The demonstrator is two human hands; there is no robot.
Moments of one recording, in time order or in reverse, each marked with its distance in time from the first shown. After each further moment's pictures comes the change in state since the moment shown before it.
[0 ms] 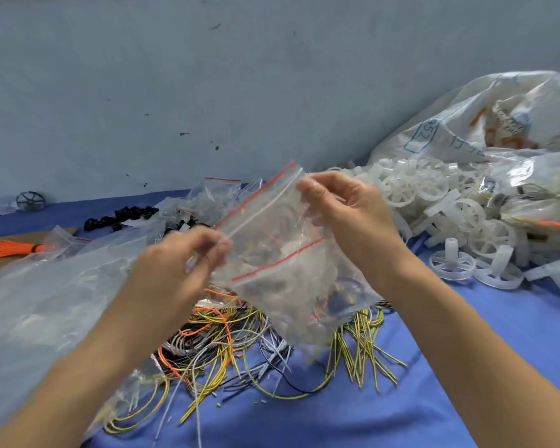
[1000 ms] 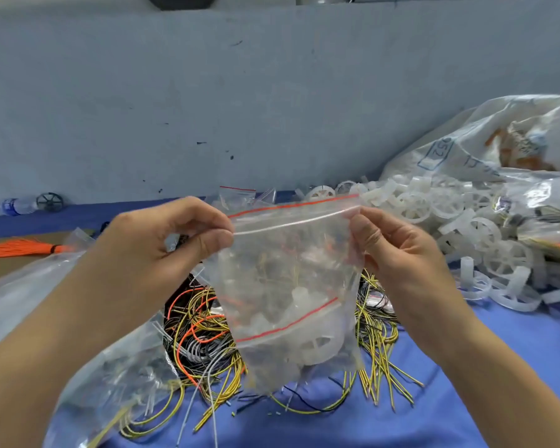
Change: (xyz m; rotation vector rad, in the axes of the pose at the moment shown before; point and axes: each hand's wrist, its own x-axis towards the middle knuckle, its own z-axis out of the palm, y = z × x) left_hand 0.012 0.012 -0.055 -0.109 -0.005 0.120; right_hand -0.042 -0.003 -0.013 0.188 -0.049 0.097
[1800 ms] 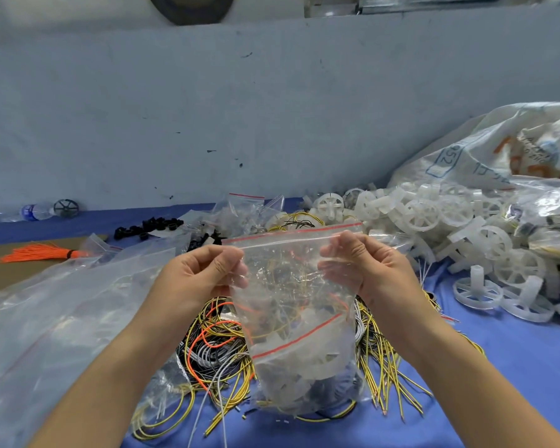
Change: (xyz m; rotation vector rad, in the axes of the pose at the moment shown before) left_hand -0.014 -0.038 0.049 -0.803 0.035 -0.606; right_hand 0.005 0.017 0.016 0.201 0.032 0.205
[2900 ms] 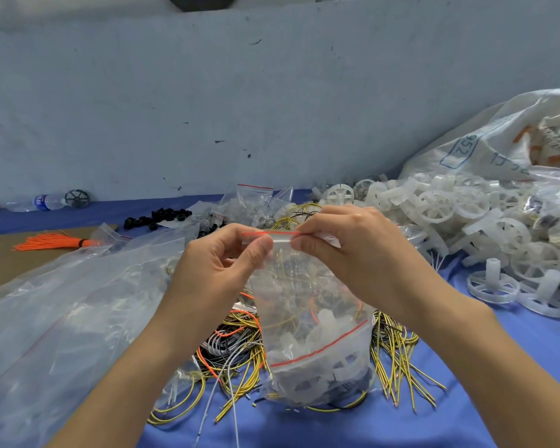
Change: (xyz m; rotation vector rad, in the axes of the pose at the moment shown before) left_hand -0.016 0.015 0.018 0.347 0.011 0.307; right_hand 0.008 -0.034 0.036 -1.264 -0.214 -0.594
